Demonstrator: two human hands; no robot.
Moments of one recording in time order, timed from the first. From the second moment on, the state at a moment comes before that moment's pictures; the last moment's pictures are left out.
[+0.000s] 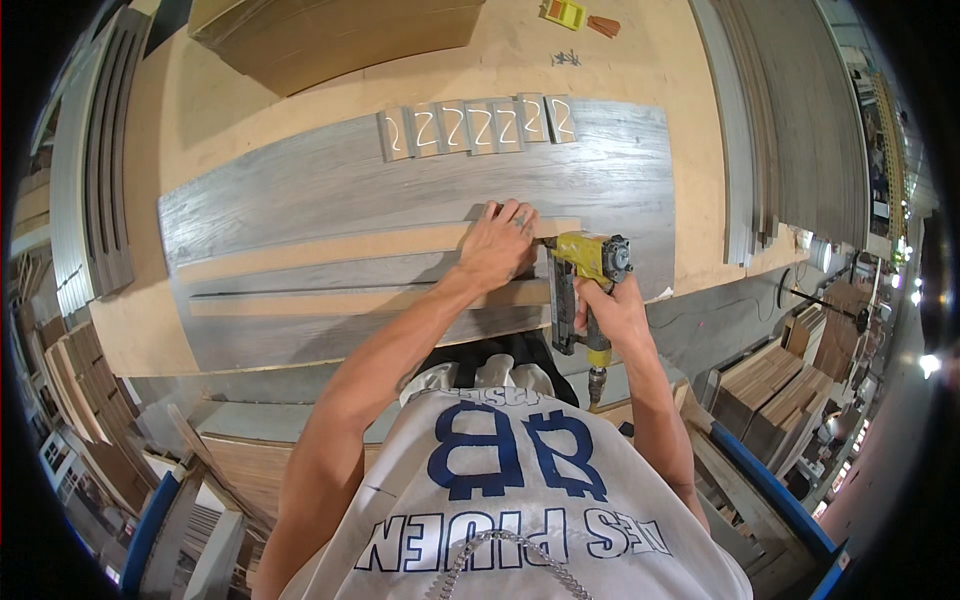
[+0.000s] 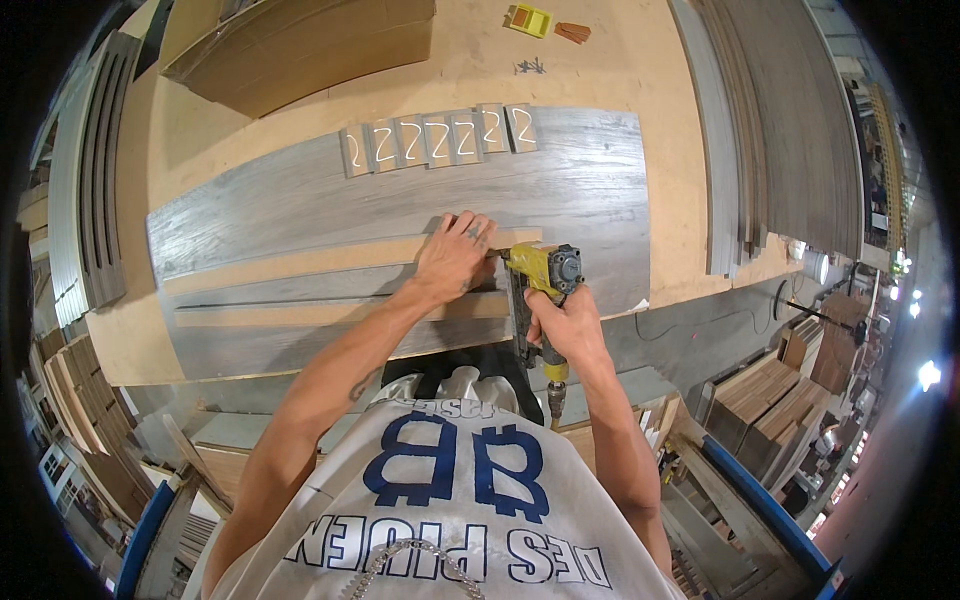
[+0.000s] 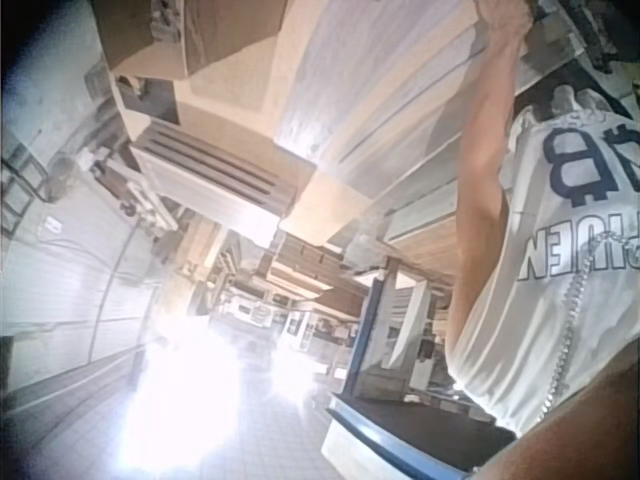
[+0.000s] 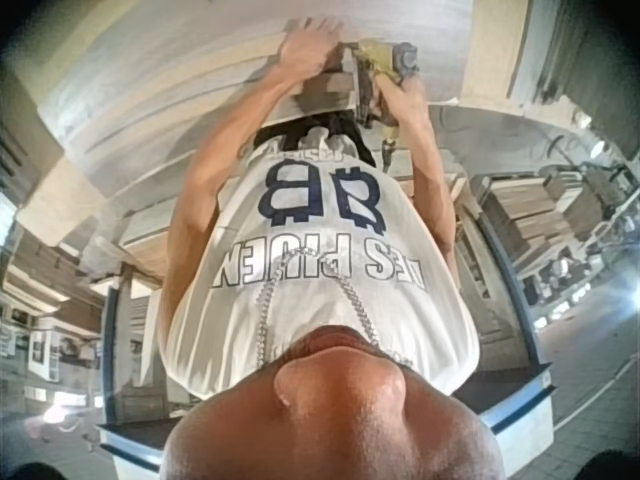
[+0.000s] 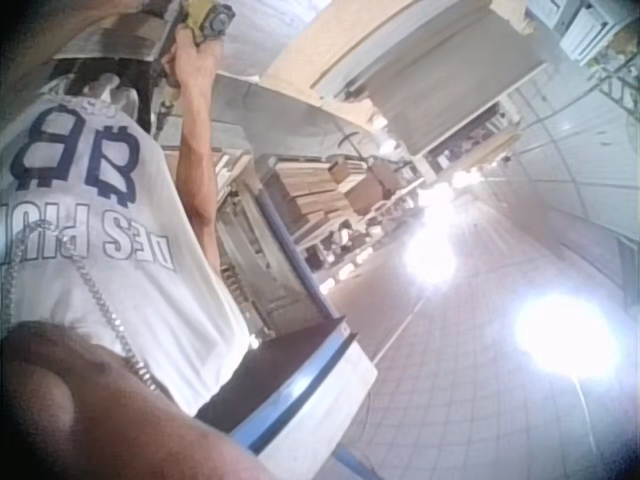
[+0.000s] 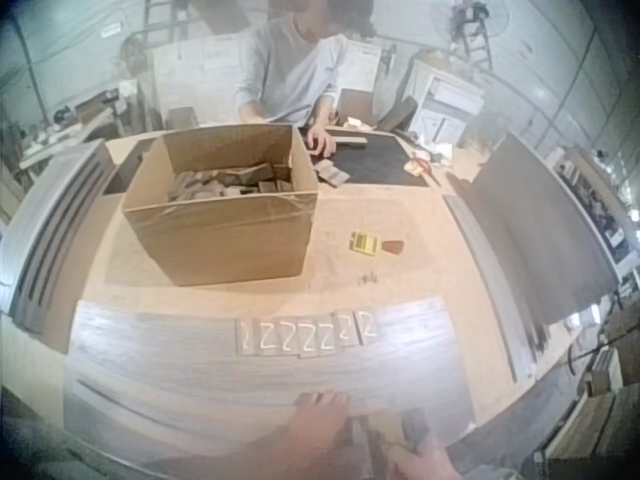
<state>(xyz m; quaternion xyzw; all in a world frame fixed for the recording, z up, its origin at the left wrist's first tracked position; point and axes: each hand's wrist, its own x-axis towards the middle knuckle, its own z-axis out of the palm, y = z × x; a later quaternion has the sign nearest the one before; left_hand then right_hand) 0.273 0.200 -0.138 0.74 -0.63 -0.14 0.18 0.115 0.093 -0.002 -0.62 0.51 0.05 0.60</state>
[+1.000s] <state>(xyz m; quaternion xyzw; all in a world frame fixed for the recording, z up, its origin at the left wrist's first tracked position) 0.274 0.201 -0.136 0.74 -0.62 -0.14 0.23 0.134 0.075 -0.007 -0.62 0.51 0.06 0.59</state>
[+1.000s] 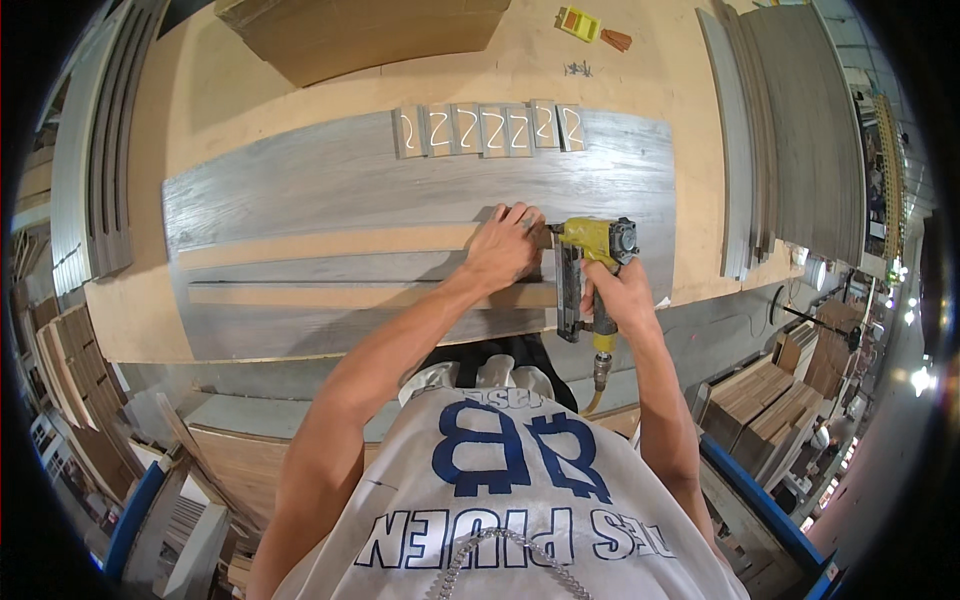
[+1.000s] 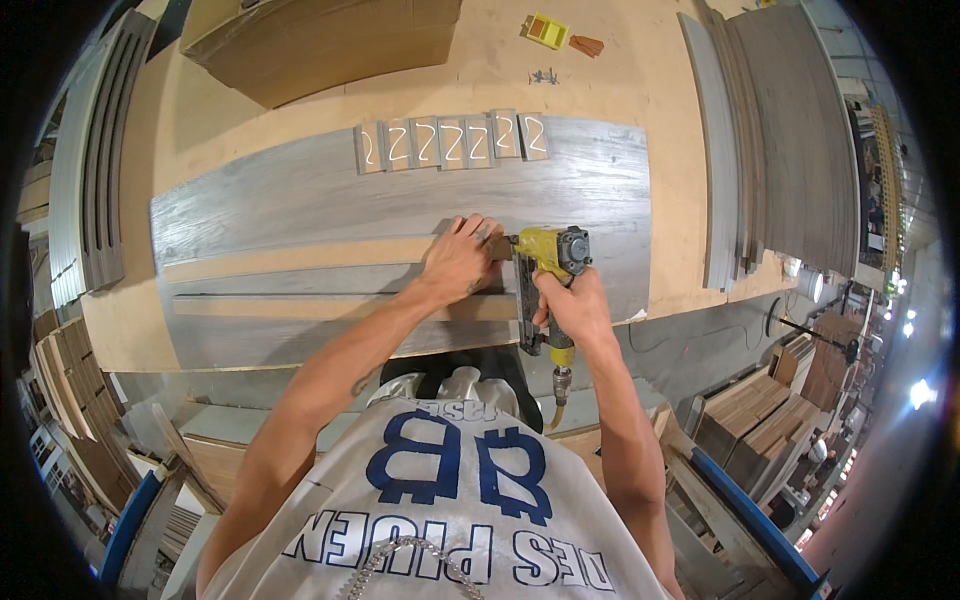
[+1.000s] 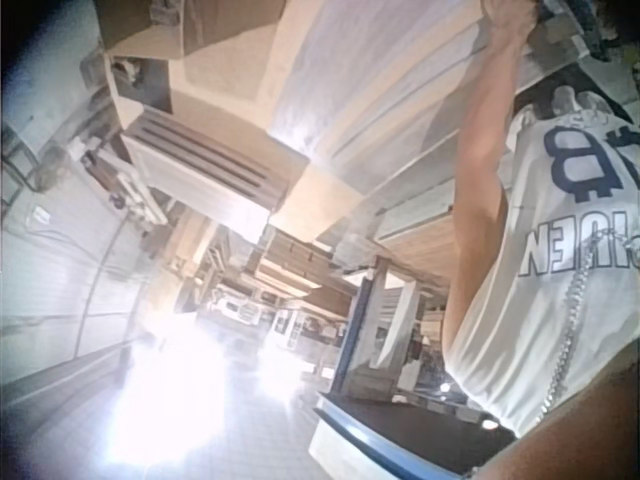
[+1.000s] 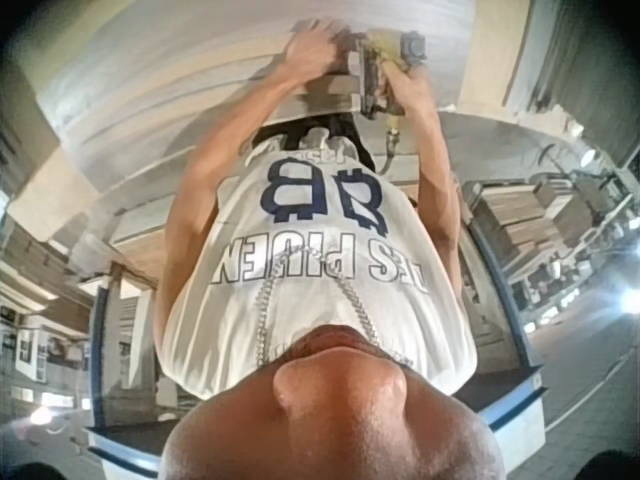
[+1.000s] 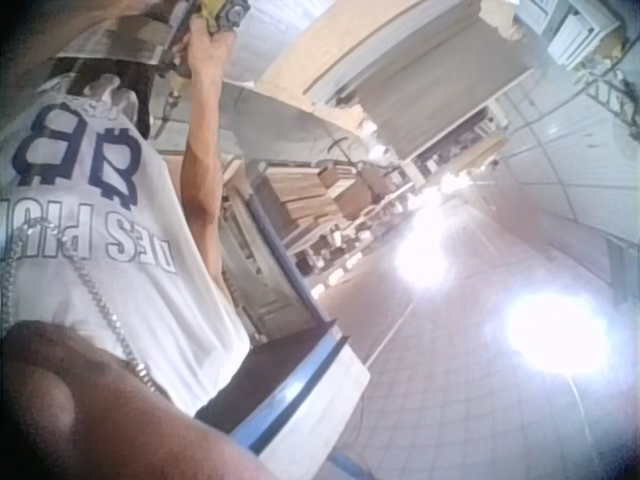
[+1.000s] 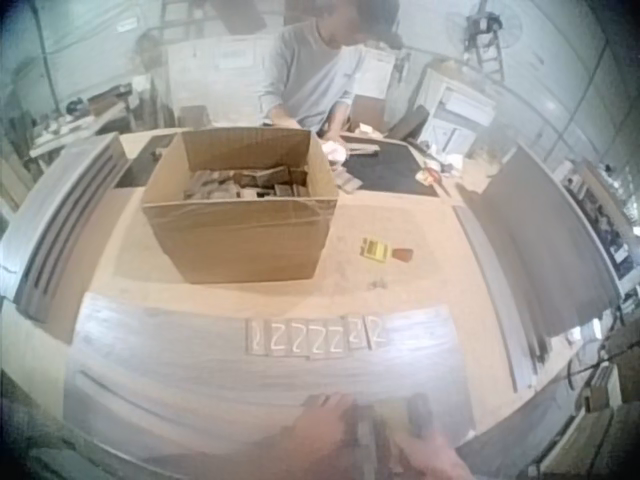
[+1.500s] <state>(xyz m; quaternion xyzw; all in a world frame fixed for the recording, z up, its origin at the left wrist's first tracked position) 0.247 0.303 -0.104 0.87 -0.37 -0.04 0.32 0.109 -0.005 -0.034 -0.90 0.39 0.16 0.13</state>
